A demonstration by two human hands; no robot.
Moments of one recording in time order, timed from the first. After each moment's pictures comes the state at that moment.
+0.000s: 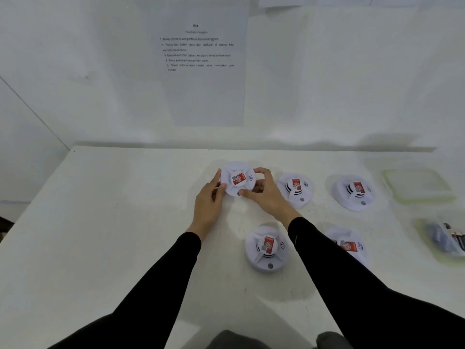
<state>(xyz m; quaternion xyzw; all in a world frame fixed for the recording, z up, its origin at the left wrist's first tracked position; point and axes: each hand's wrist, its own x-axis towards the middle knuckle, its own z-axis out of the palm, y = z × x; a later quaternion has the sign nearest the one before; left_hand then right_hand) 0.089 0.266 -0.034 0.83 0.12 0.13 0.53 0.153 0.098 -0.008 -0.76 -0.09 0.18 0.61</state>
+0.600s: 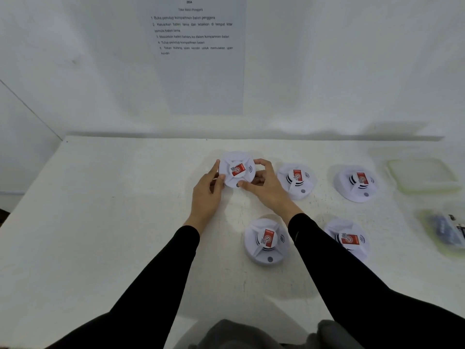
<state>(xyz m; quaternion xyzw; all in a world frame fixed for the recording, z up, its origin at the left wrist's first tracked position) 0.093 0.267 -0.041 0.82 0.12 0.15 0.54 0.152 0.098 -0.016 -0.75 -0.09 0.16 0.63</state>
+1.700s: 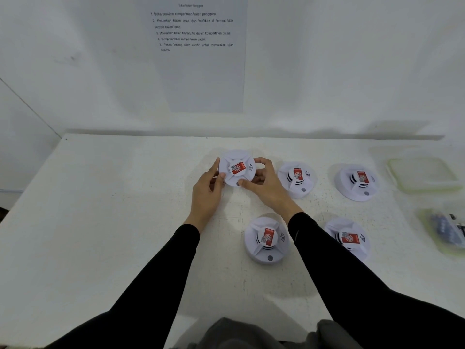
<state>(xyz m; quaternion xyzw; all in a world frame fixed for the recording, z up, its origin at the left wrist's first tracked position) 0.094 0.267 -0.041 0.81 0.12 0.17 0.56 0.151 0.099 -0.013 -0.76 -0.10 0.16 0.63</state>
